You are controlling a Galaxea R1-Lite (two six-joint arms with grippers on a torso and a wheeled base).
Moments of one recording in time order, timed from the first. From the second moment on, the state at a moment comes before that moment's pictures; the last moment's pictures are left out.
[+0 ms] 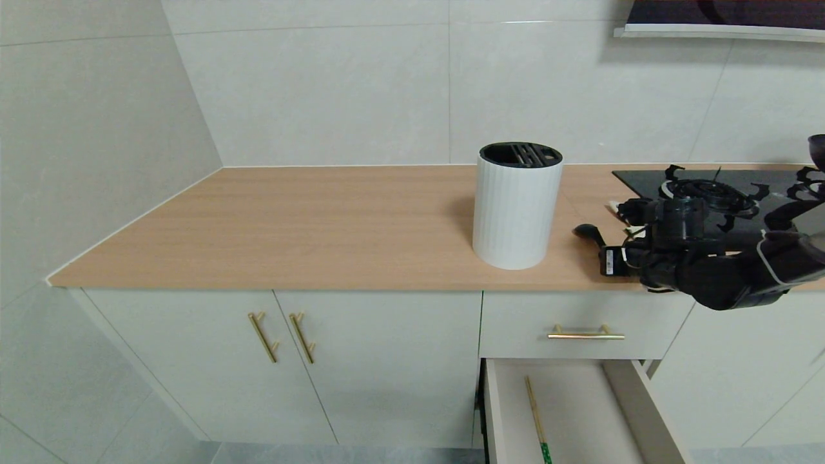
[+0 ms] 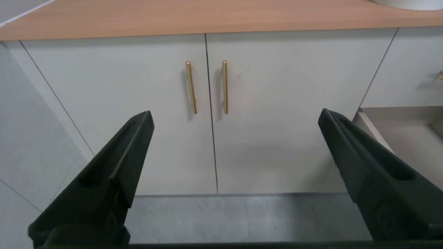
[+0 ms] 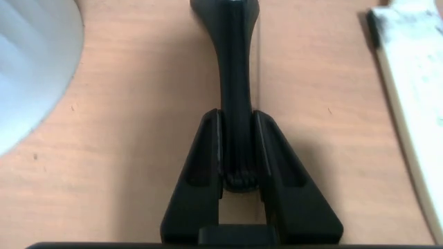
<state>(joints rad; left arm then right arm) 0.00 0.00 0.00 0.00 -0.03 0.01 0.12 2.11 -1.17 -0.54 -0.10 0.03</state>
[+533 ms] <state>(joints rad) 0.00 0.00 0.00 0.00 -0.03 0.01 0.15 1.80 -0.80 -0.49 -0.10 0.05</state>
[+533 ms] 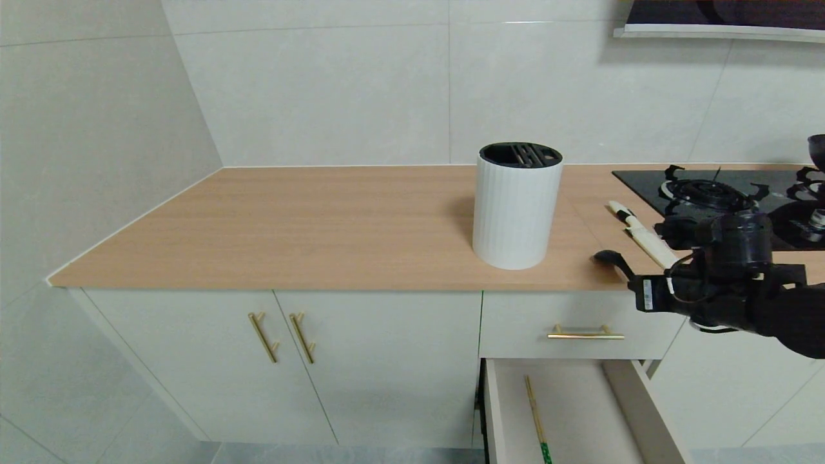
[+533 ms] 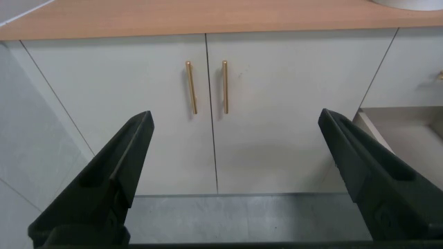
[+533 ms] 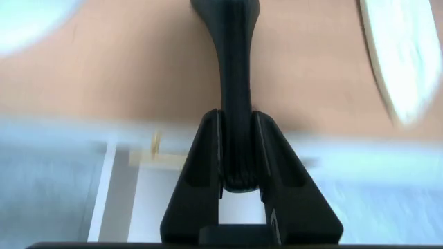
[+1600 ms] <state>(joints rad) 0.00 0.00 0.00 0.00 -0.03 0.01 0.23 1.45 -0.43 -0.44 -0.03 0.07</state>
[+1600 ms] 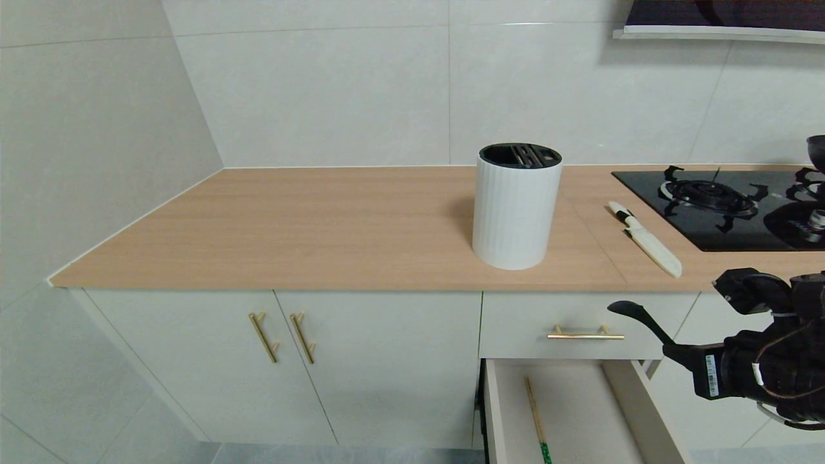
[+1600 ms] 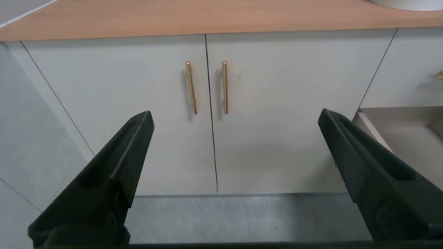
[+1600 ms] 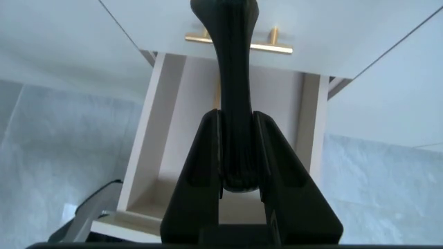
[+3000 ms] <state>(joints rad) 0.00 0.00 0.00 0.00 -0.03 0.01 0.24 1.59 -0.40 -0.51 -0.03 0.07</state>
